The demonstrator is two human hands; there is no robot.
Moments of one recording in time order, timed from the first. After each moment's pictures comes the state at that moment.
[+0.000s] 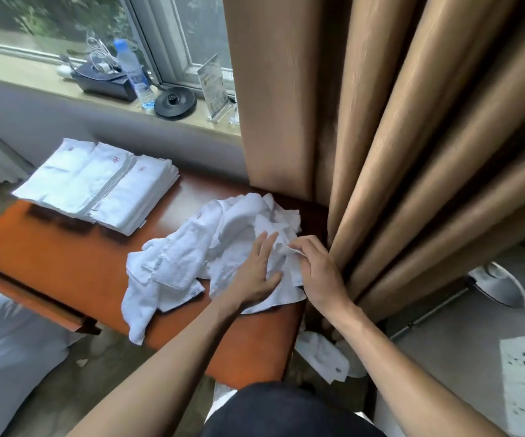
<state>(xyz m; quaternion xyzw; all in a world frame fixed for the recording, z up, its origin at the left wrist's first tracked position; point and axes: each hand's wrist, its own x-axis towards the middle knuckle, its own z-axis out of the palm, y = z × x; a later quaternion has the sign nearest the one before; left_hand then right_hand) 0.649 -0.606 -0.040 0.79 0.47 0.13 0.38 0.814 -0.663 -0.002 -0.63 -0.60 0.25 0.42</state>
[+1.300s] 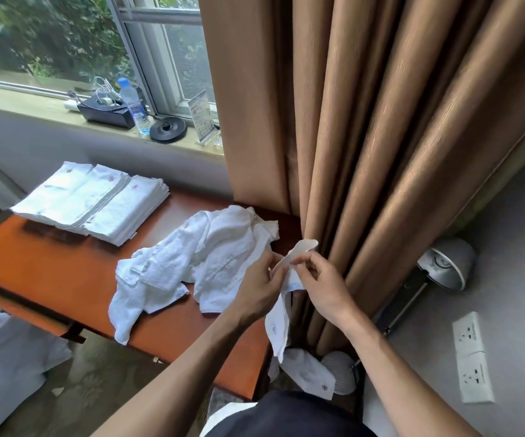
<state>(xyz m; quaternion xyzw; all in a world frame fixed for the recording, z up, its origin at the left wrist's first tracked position) 0.707 -0.713 0.019 0.72 0.48 0.30 0.41 0.866 -0.756 0.003 -0.61 -0.48 0.39 0.49</state>
